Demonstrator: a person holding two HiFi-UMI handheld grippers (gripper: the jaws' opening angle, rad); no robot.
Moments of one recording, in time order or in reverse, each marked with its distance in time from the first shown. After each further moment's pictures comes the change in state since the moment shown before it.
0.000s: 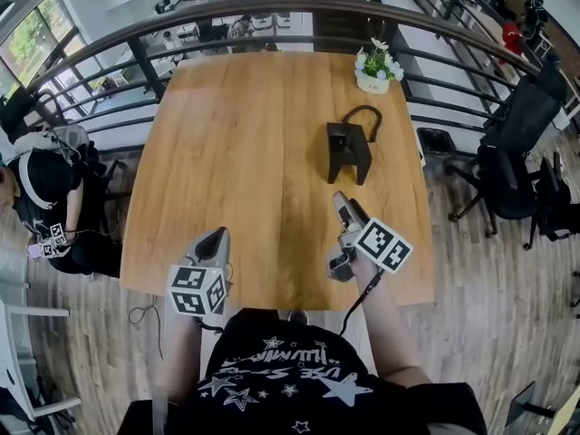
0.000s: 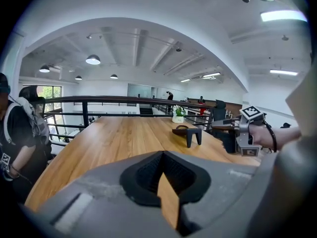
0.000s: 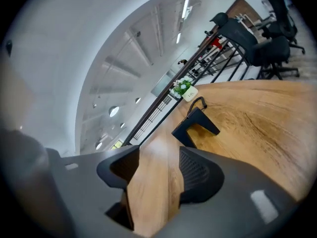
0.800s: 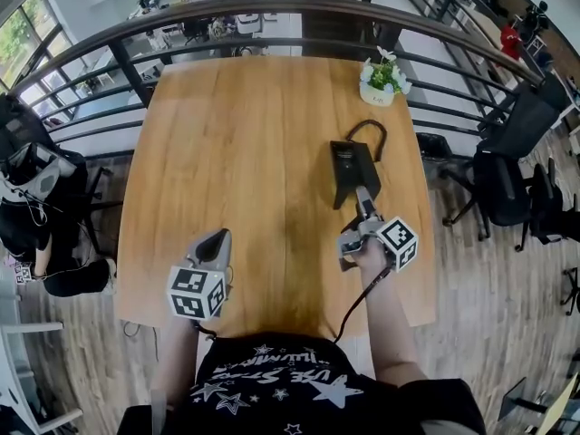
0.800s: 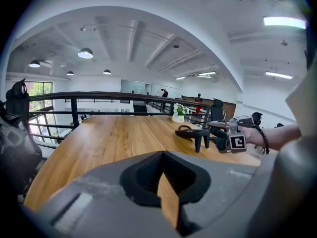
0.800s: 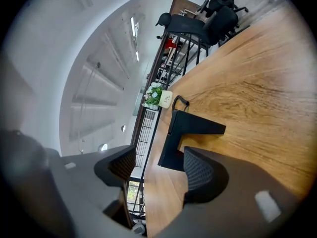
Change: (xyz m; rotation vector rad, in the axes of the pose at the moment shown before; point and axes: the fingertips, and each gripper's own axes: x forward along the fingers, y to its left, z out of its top) left arm 0.078 0.043 0.034 0.025 0.029 -0.089; right arm 0.081 -0.067 0.048 0.473 -0.204 -0.075
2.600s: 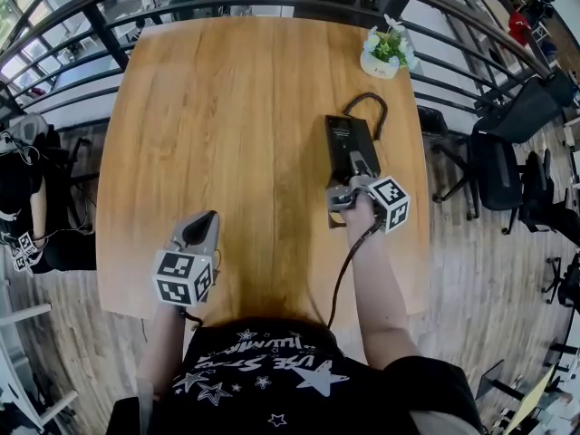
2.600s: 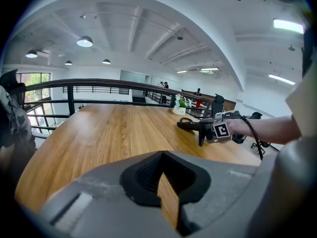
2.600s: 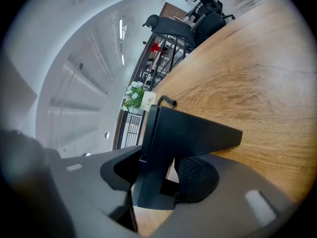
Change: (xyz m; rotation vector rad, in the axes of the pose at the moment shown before) left arm 0.042 0.011 -0.025 -0.042 0.090 -0.034; right arm 0.072 -0.043 0.022 0.078 -0.066 -0.187
